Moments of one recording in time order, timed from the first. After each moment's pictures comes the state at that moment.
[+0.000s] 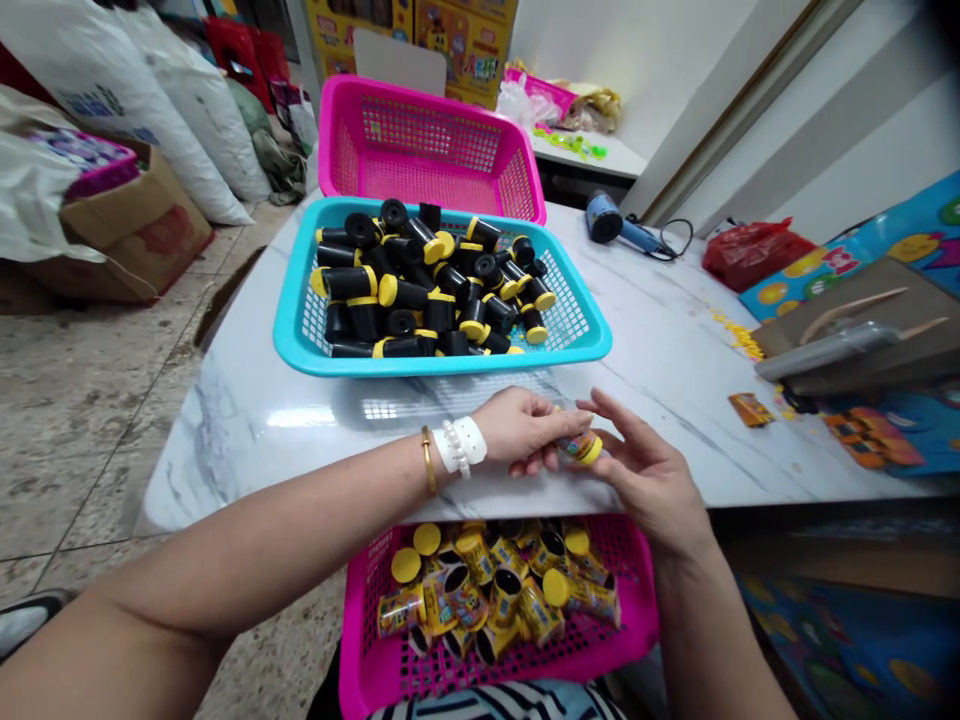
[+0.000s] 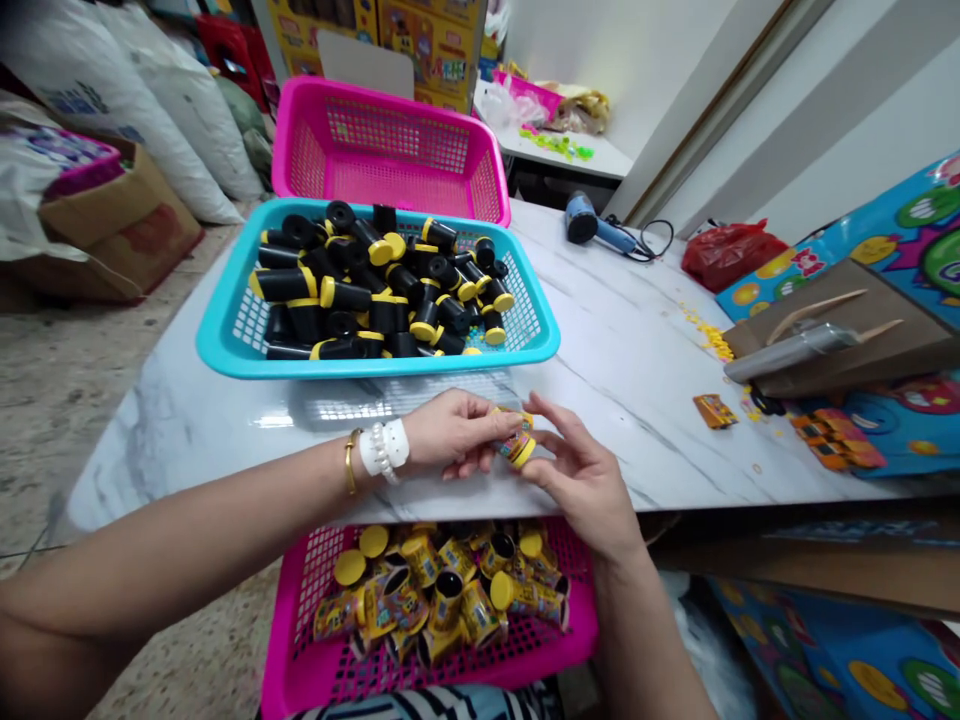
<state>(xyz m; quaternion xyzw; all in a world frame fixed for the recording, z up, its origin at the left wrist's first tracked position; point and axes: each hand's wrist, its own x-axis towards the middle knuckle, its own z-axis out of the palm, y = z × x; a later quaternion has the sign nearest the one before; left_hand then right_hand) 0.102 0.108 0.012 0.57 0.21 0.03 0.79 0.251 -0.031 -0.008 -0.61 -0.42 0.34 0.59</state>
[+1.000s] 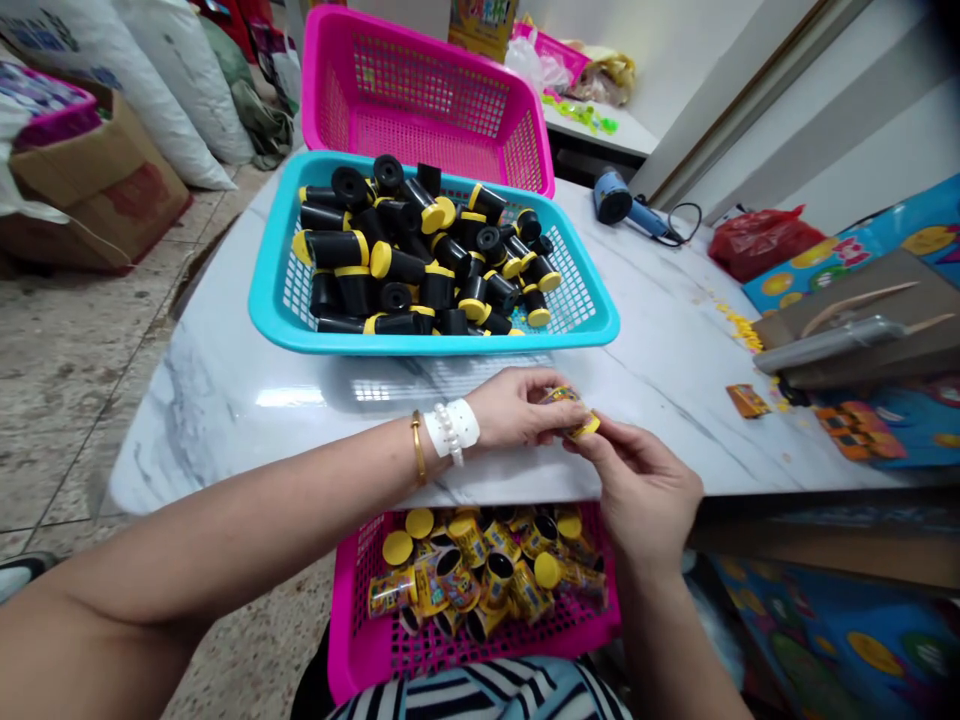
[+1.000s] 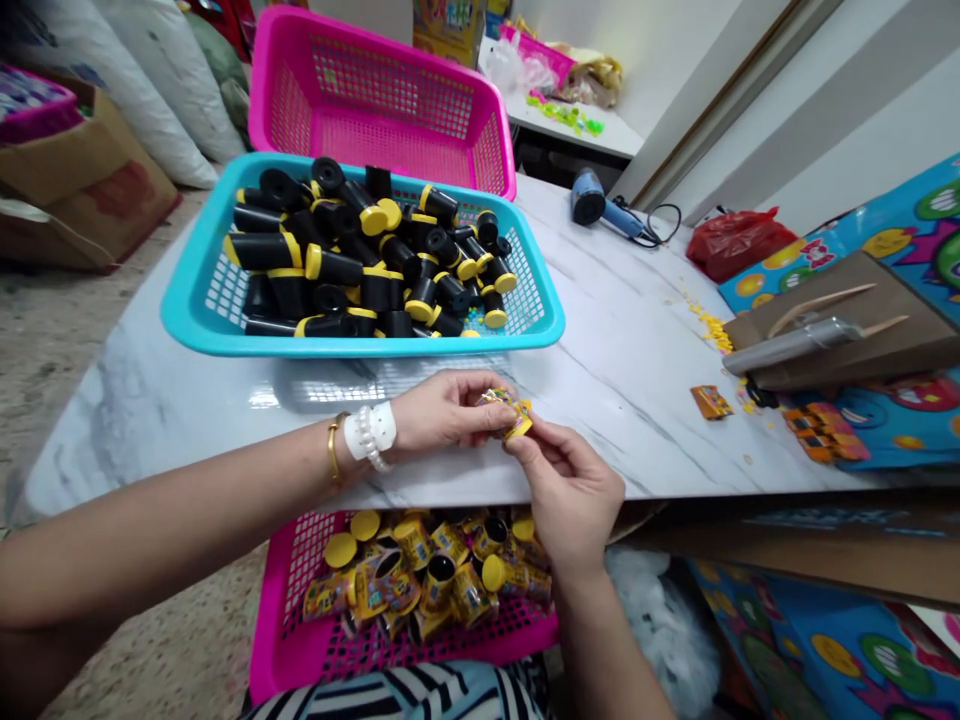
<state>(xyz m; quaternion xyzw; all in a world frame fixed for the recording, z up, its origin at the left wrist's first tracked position) 0.103 0.111 0.005 0.55 0.15 0.12 0.81 0.209 -0.034 -0.015 -0.70 -0.33 0.13 0.63</state>
